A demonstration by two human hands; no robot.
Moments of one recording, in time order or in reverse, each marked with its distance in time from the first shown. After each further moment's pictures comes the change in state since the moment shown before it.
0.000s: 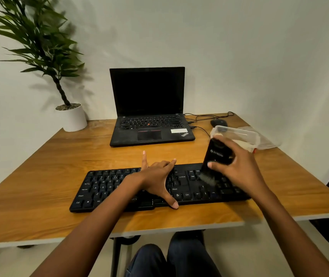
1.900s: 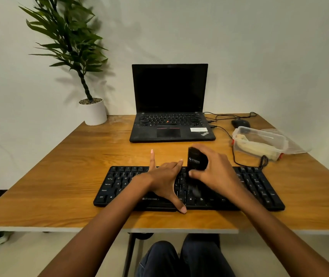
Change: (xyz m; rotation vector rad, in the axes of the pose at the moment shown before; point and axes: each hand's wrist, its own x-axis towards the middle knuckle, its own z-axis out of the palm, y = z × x) left_hand -0.025 -0.022 0.005 -0.032 -0.016 -0.053; right_hand 0.011 -0.036 0.080 -0.221 -0.199 -0.092
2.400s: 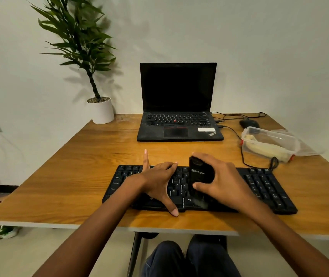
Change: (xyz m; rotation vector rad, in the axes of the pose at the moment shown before) left_hand -0.025 -0.022 -0.001 0.058 -0.048 -0.061; right_hand -0.019 -0.010 0.000 0.047 -0.119 -0.083
